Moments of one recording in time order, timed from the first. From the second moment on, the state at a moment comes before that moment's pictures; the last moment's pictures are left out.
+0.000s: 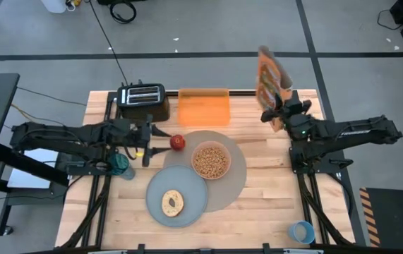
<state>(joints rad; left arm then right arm) 0.00 0.84 0.63 -0.04 -0.04 0.08 0.03 0.69 0.57 -0.08 1.36 0.20</state>
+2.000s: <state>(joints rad) -0.35 0.84 0.60 0.05 -0.14 -0.04 -0.35 0.82 0.86 -0.97 0.86 0.70</state>
